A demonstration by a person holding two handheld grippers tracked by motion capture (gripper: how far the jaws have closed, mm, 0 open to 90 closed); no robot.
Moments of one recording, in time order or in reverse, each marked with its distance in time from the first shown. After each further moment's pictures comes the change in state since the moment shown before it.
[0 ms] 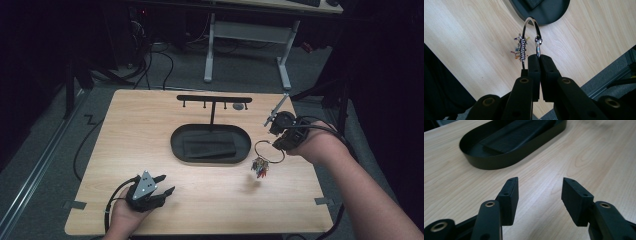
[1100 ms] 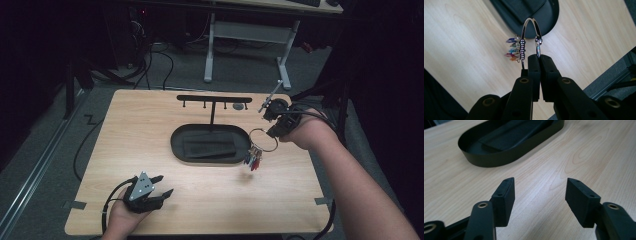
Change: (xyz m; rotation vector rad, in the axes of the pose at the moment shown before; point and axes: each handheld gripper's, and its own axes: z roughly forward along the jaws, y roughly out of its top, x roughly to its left) left arm 0.000 -0.003 -0.007 -0.008 -0.024 0.011; right arm -0.025 0.027 0.004 -0.032 -0.006 0.034
